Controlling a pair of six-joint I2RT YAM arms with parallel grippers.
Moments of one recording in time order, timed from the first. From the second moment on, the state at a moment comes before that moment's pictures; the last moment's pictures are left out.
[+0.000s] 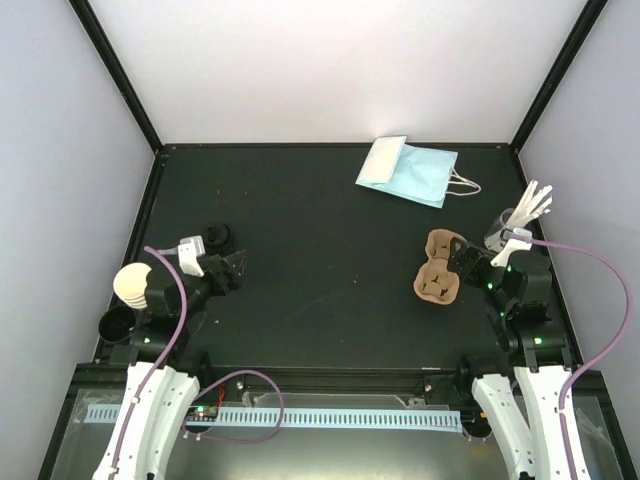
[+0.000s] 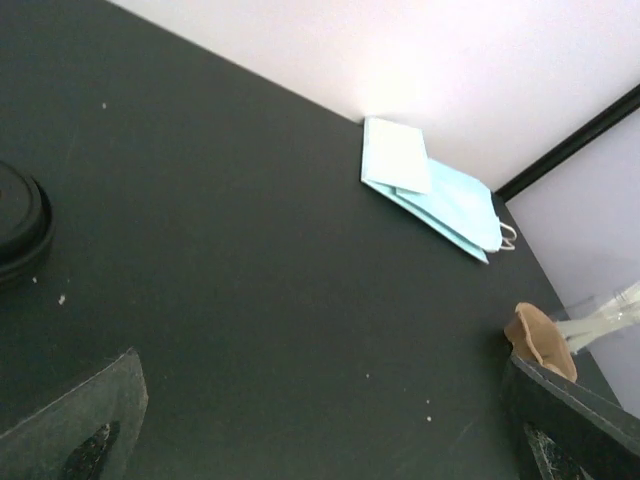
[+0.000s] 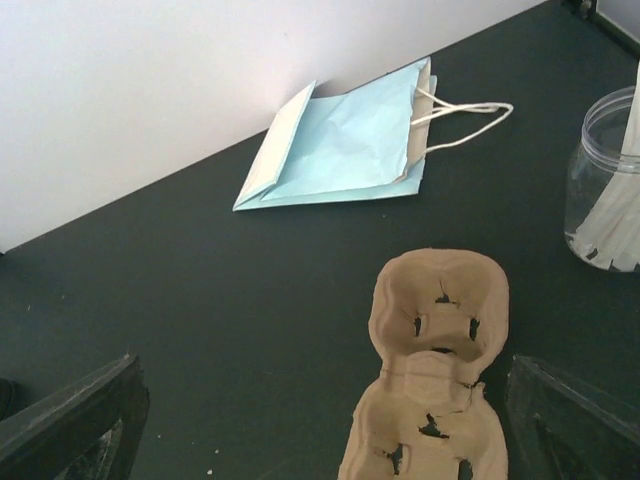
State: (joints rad) left arm -0.07 0.35 0.40 -0.35 0.34 -0.55; right arm 0.08 0.47 0.74 -0.69 -0.05 0.45
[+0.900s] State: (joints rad) left arm -0.07 0.74 0.41 -0.22 0.62 -0.53; right arm 0.07 1.34 1.06 -0.52 -0.12 0.51
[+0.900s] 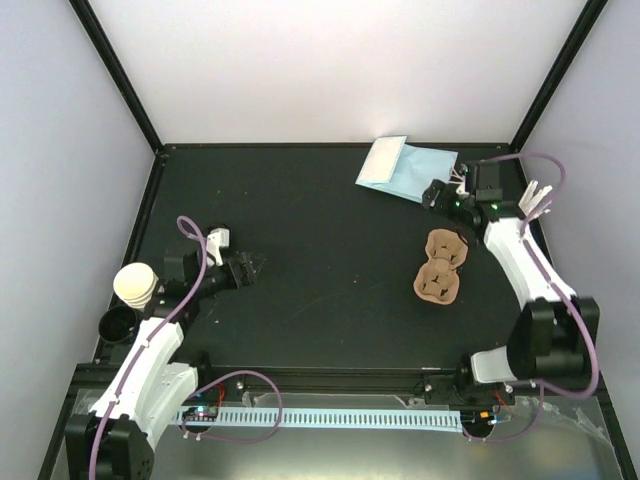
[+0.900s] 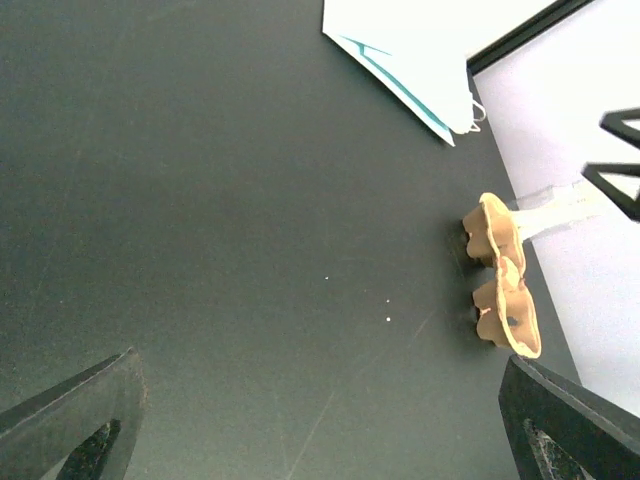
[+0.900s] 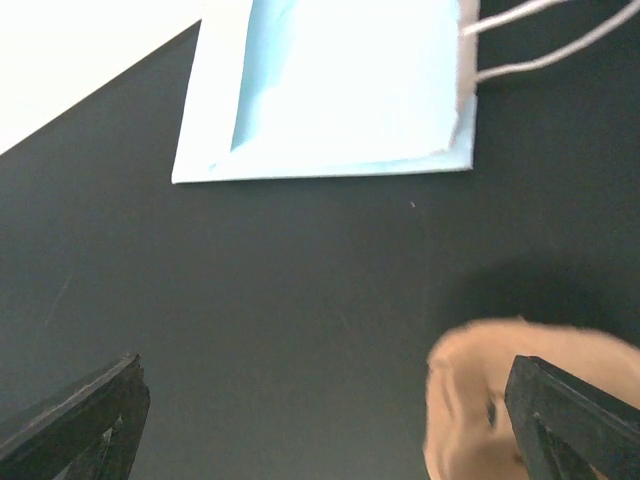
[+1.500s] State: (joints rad) left arm -0.07 0.79 0.44 -0.19 0.63 -0.47; right arm -0.06 2.01 1.54 -0.44 -0.23 0.44
